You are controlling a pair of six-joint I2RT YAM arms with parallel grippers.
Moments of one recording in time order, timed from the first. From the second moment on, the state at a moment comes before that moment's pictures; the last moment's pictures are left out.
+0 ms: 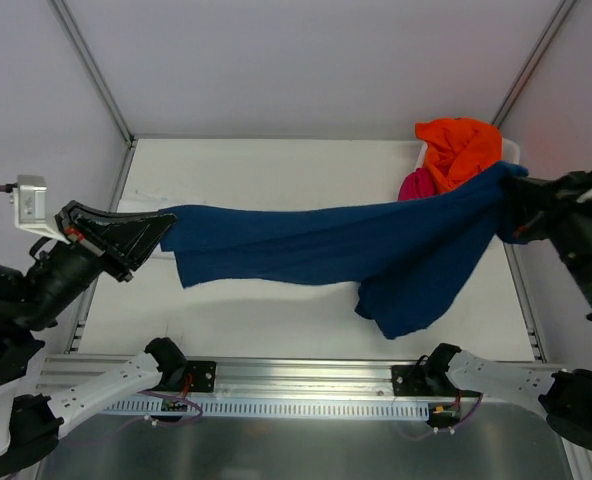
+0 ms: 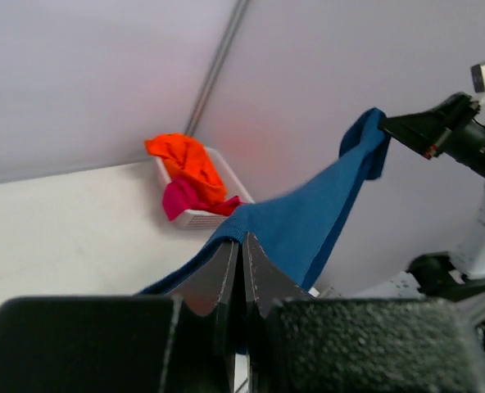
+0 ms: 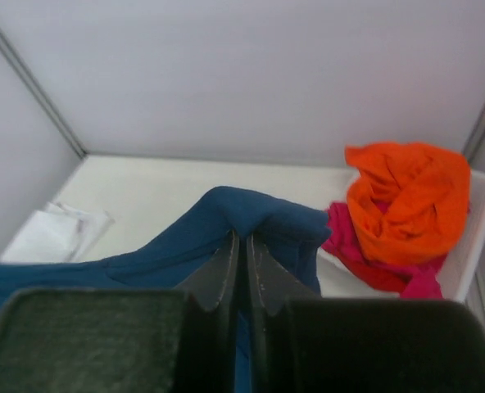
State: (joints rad) left arm -0.80 0.62 1.50 -0.65 -0.05 -0.45; right arm 0.86 0.93 2.01 -1.10 0.63 0.15
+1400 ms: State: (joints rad) left arm -0.52 1.06 0.97 -0.59 -0.38 -0.57; right arm 0.57 1.47 1.26 -0.55 0.42 0.14
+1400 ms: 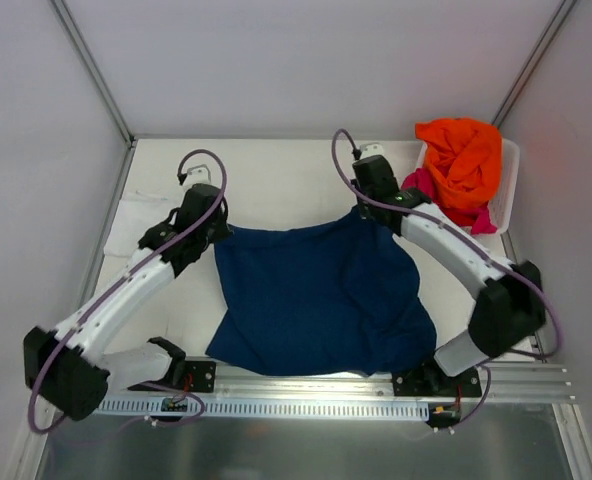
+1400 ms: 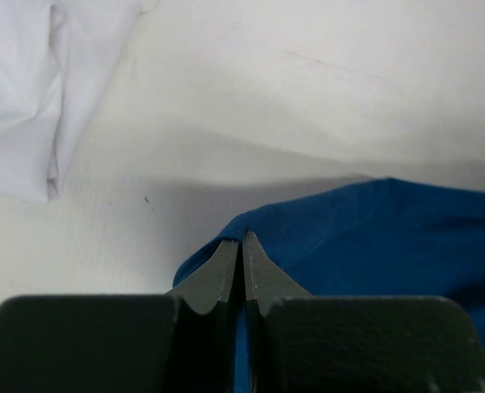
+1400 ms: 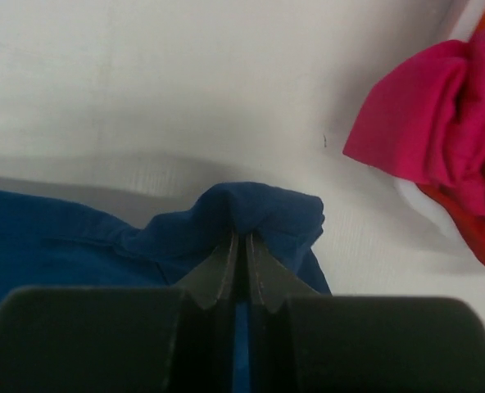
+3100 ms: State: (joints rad) left arm -0.67 1.68 0.95 -0.39 -0.24 -0.68; right arm 0.53 1.85 1.36 -0.73 0.45 0.35
